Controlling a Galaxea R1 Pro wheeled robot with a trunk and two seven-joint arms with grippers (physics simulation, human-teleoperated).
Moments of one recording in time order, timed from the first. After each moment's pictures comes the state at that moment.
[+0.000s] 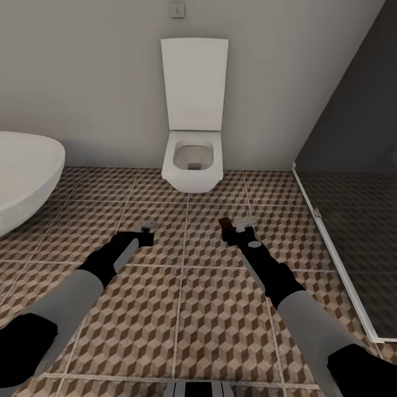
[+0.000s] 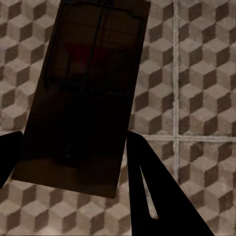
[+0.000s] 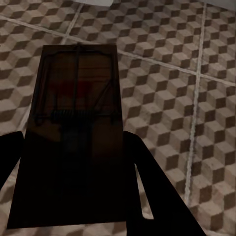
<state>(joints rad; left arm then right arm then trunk) -1.04 0.09 -0.44 -0.64 0.50 0.54 0.22 -0.90 0.03 0.34 -0.81 -0.05 0.32 -0.12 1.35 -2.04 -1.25</state>
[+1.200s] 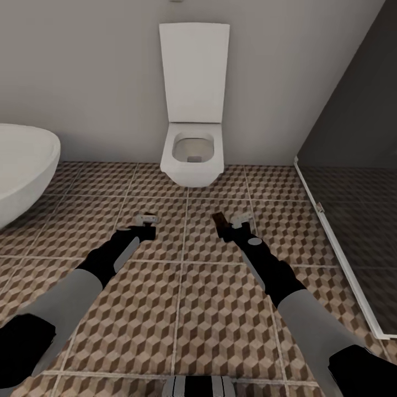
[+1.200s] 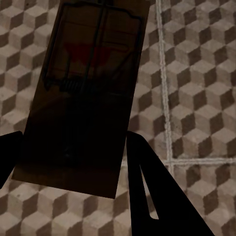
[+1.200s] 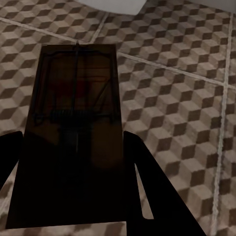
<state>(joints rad) -1.04 0.10 -0.47 -0.68 0.48 0.44 0.18 -0.90 0.03 0.34 -0.87 -0.05 0.30 -0.04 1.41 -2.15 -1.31</state>
